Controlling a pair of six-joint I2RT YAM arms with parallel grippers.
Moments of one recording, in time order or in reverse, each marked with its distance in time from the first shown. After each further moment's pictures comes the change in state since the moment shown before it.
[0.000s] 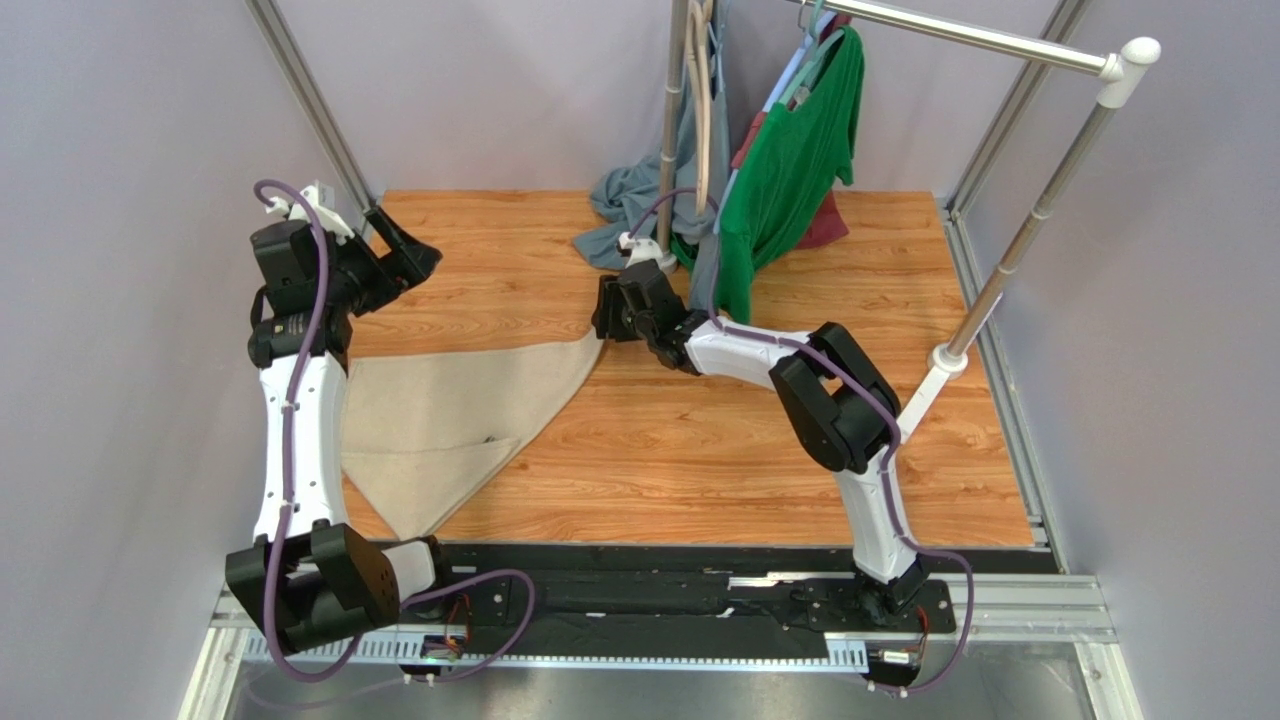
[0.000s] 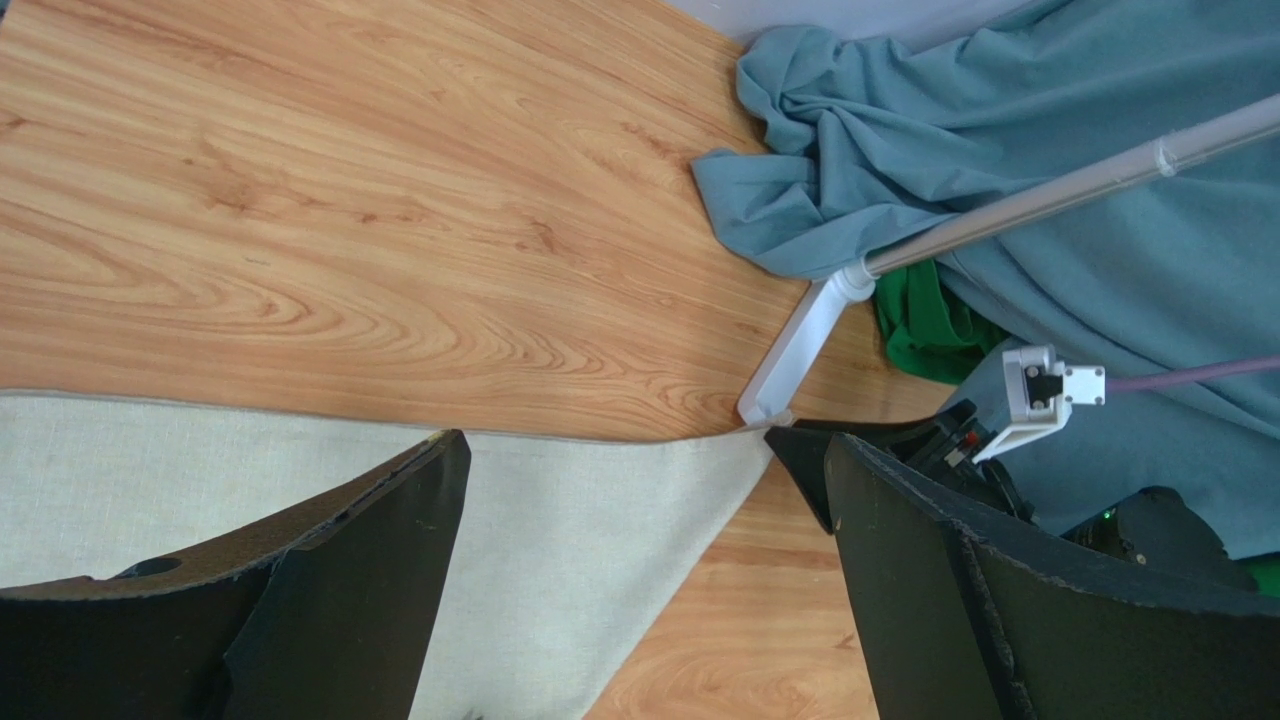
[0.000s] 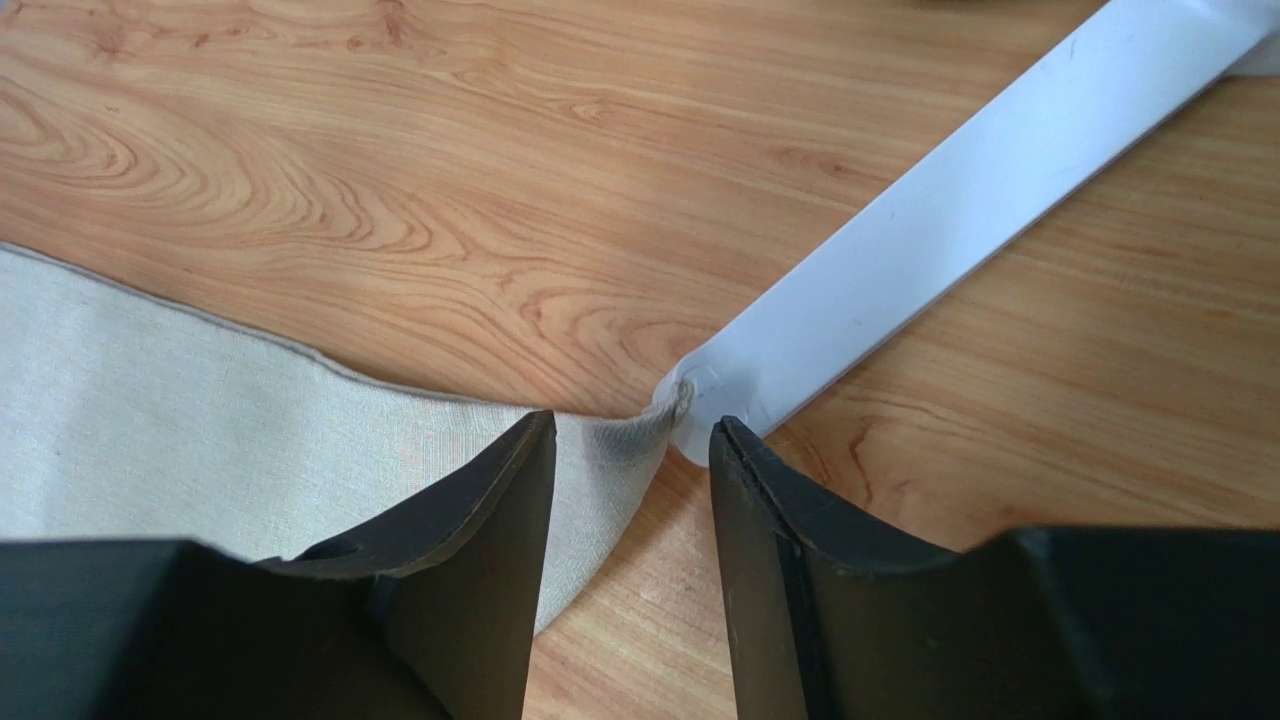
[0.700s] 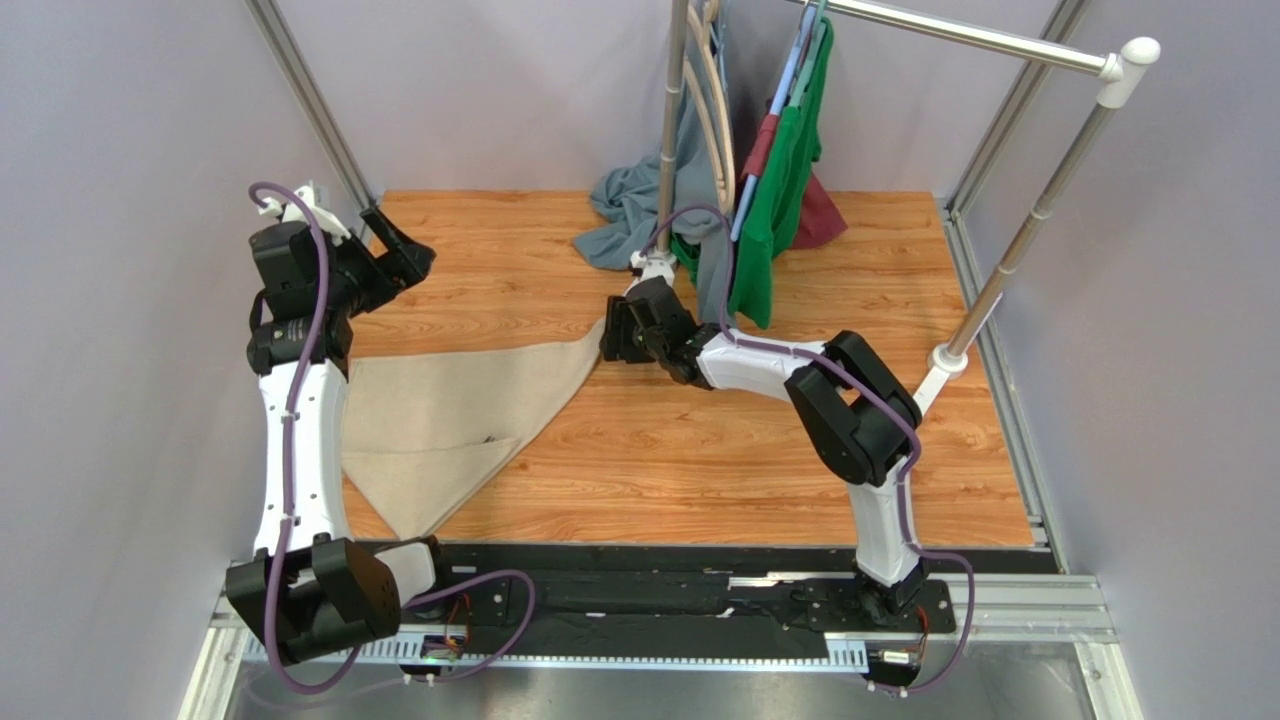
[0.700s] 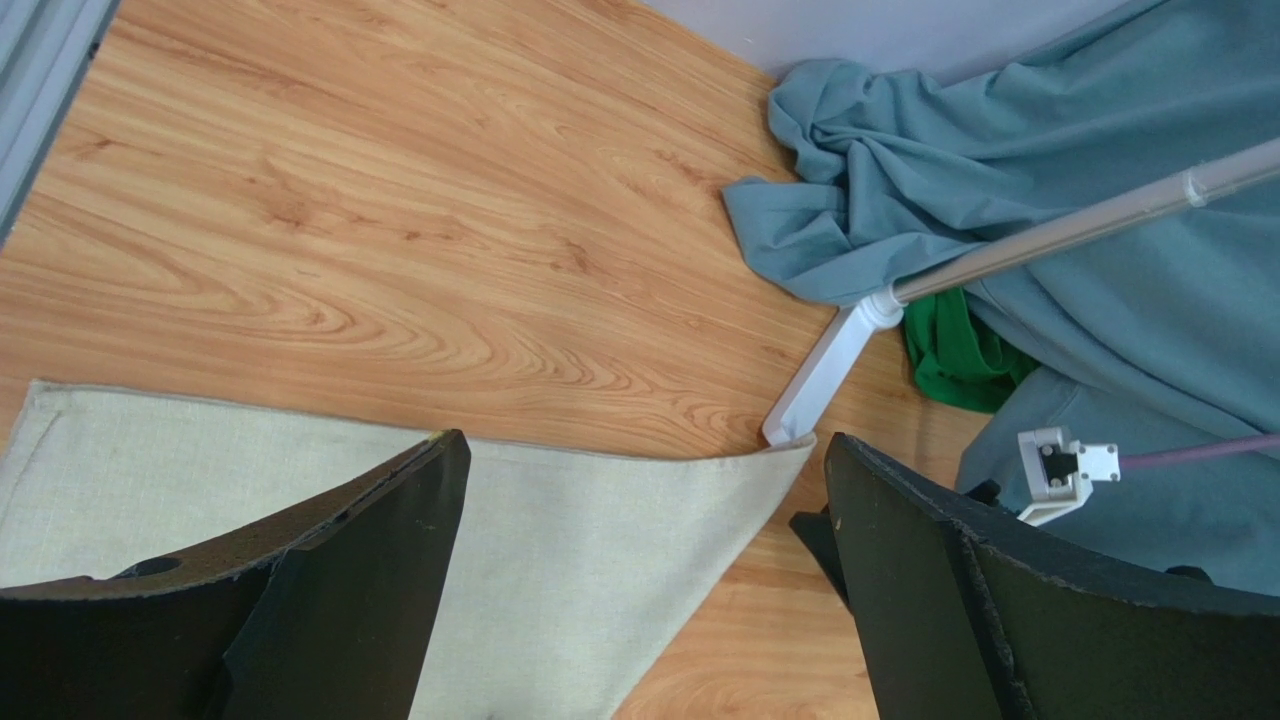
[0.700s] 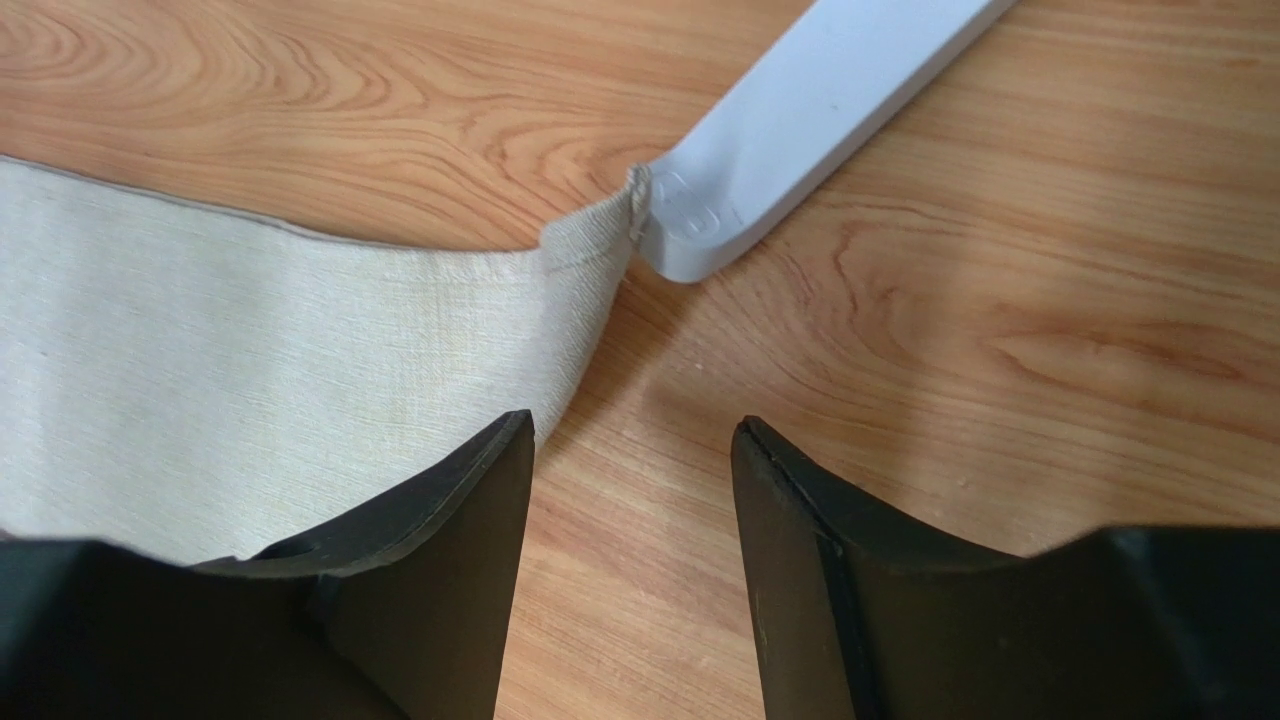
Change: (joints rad) left arm -0.011 -0.031 0.000 -0.008 -0.077 0.009; right arm 0.016 -0.098 -0.136 -0.071 -0.014 0.066
